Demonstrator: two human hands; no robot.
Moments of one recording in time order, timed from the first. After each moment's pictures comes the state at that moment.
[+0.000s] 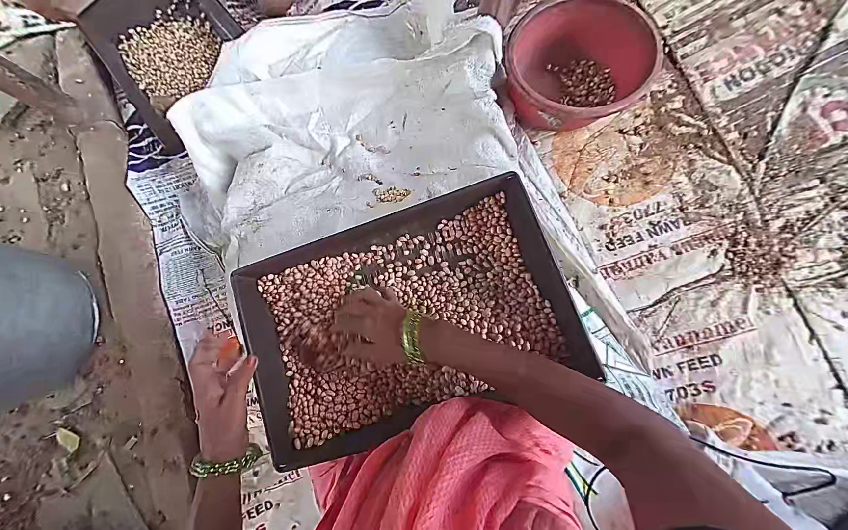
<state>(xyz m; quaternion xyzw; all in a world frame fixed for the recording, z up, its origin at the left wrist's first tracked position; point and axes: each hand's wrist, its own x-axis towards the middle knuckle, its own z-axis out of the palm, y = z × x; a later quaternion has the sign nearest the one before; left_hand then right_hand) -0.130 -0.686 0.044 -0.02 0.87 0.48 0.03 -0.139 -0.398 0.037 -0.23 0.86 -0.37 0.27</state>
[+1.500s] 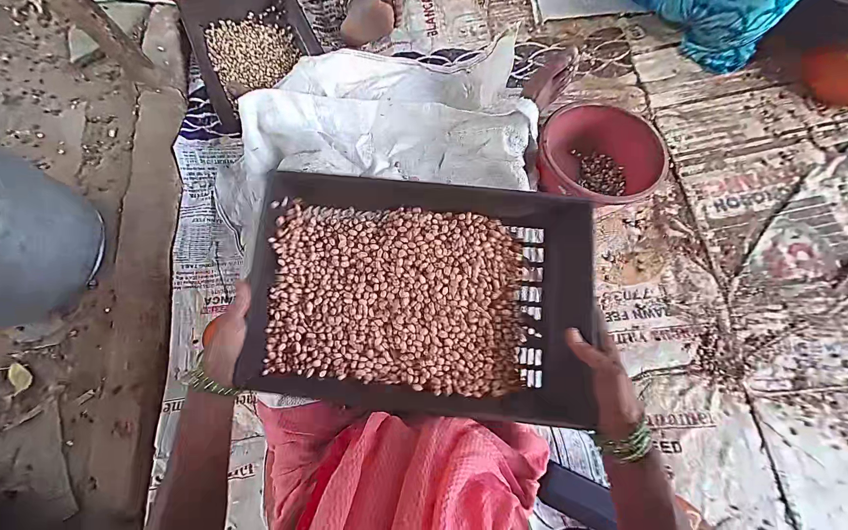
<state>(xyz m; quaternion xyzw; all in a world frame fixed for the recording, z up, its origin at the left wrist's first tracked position) -0.168 -0.643 0.061 -0.06 0.61 0.77 0.17 -0.005 -0.217 0.073 0.32 0.64 -0.70 -0.05</state>
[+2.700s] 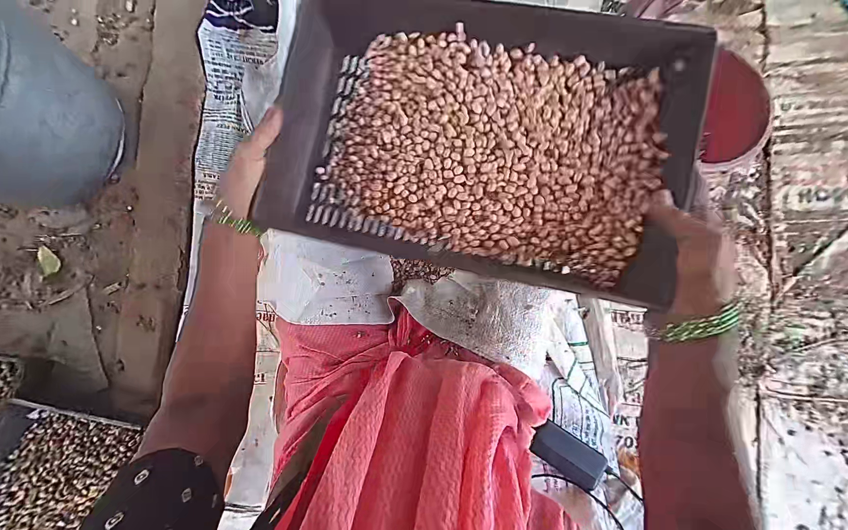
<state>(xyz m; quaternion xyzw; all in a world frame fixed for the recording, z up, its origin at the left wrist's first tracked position) -0.236 -0.625 0.096 -0.04 0.65 0.75 0.12 -0.088 -0.188 0.107 0.22 0.72 -0.66 -0.06</state>
